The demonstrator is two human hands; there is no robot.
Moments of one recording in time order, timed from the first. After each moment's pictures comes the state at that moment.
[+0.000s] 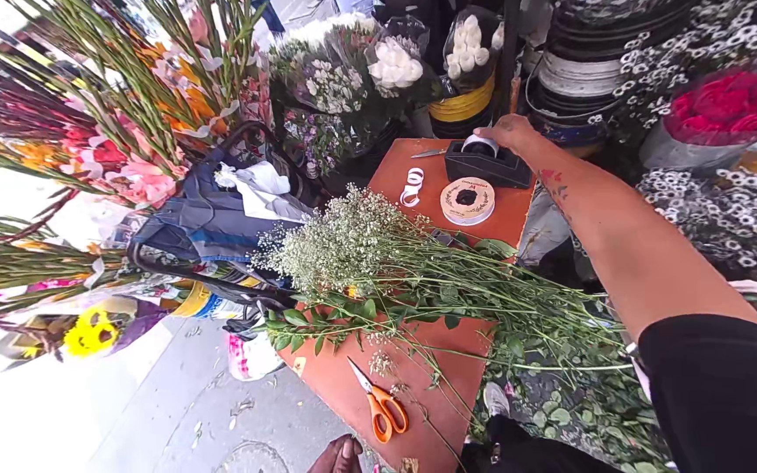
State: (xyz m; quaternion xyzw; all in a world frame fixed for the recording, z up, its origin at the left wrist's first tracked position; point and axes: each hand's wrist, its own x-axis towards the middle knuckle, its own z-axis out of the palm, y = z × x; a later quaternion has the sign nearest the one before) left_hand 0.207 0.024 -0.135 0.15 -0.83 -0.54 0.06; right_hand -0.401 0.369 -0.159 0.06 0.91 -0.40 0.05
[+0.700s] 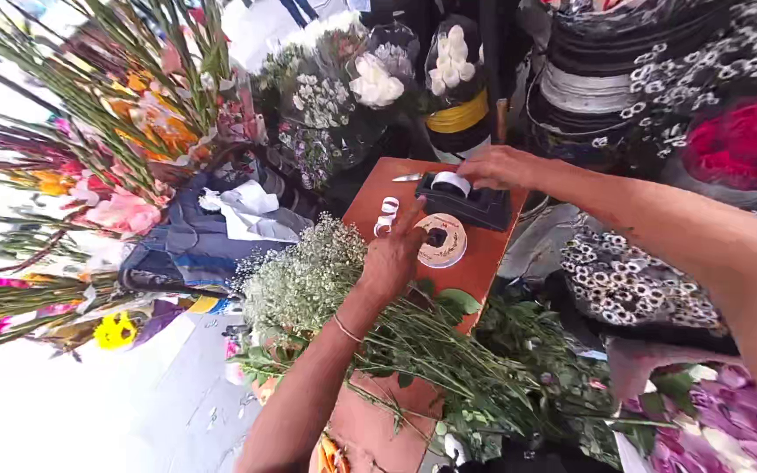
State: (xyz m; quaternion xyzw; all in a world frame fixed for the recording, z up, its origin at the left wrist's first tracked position) left_hand -0.216 0.197 -0.088 -0.18 -0.98 -0.08 0.06; right_hand -0.438 0.447 -0.169 -0.58 0.78 -0.23 -0.08
